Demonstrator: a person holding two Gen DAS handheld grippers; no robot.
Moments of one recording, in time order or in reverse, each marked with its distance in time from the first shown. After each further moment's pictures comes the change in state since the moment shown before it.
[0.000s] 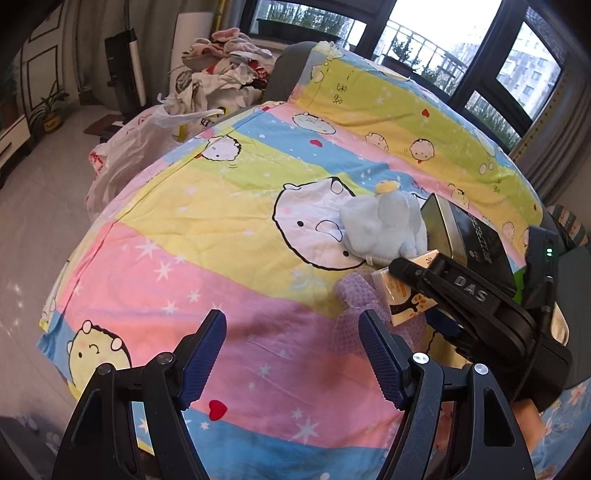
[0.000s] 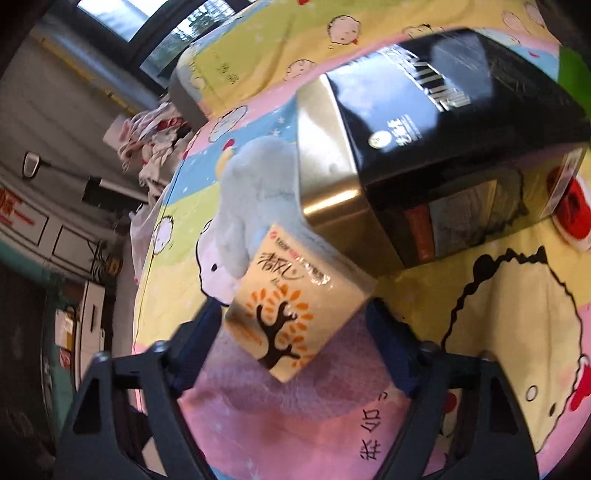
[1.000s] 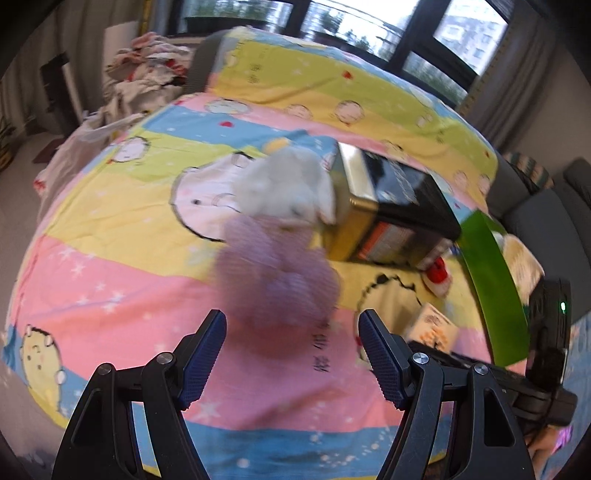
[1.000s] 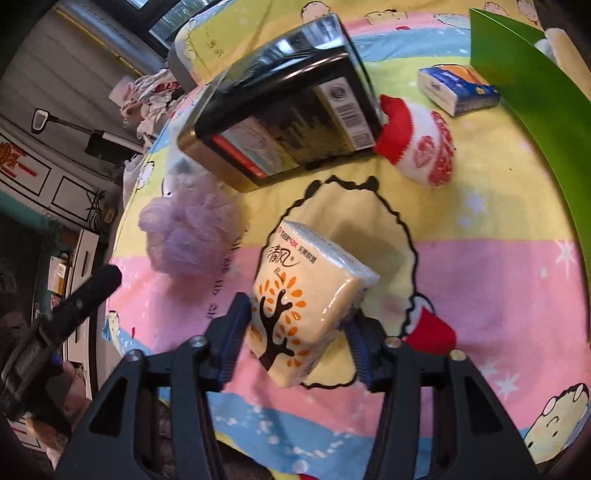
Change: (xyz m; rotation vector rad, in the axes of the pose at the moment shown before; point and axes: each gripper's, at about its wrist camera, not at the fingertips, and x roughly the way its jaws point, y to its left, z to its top) left arm 0.008 -0.084 -0.032 0.186 0.057 -0.133; right arm -0.080 -0.112 -0.028 -0.125 0.142 -0.021
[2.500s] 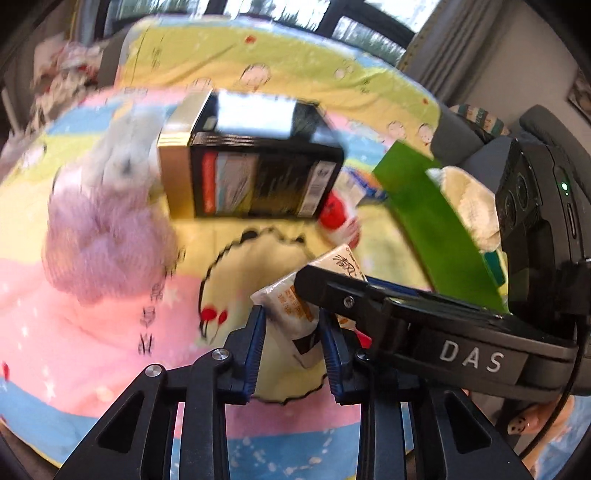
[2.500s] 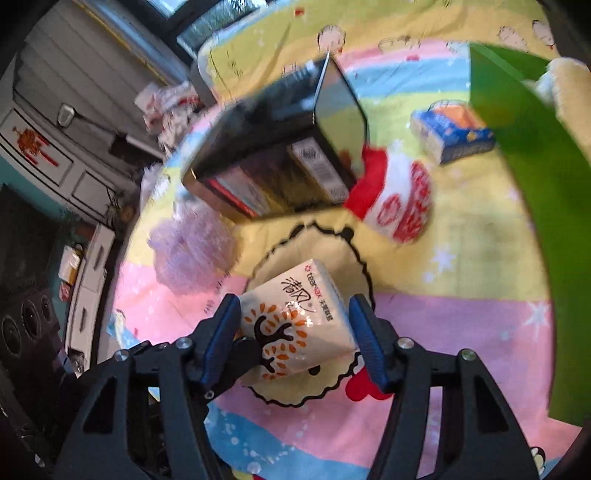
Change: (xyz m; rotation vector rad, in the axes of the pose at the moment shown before) left arm 0.041 -0.116 -0.032 0.149 0.035 -0.142; right arm -0.027 -0.023 0.020 -0.083 -0.082 0.090
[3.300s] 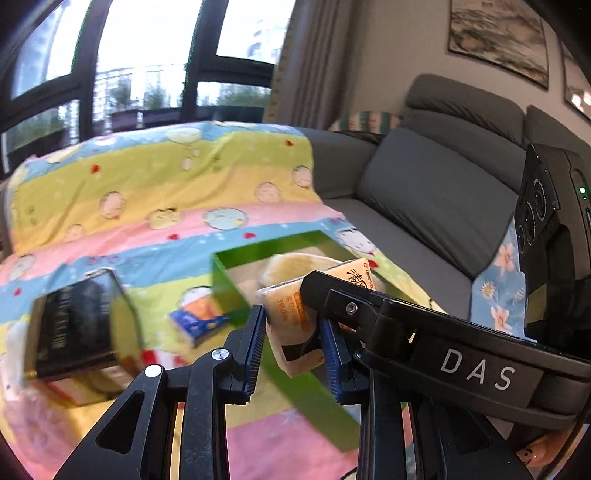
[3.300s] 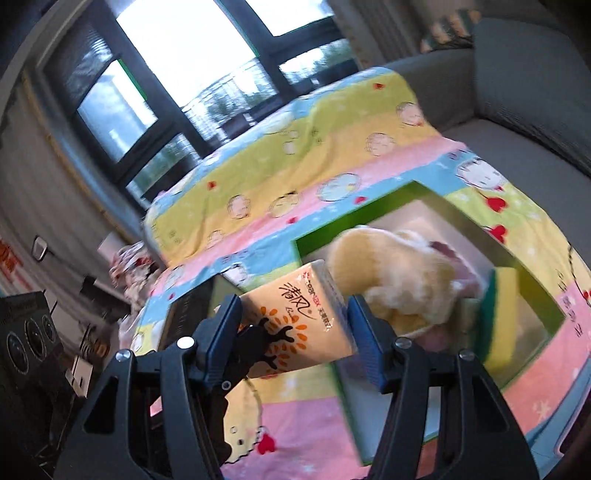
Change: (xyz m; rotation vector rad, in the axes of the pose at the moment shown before) left arm 0.015 -0.171 0.072 0.389 -0.195 -0.203; right arm -0.161 -0.079 0.024 0.233 -0.493 -0.194
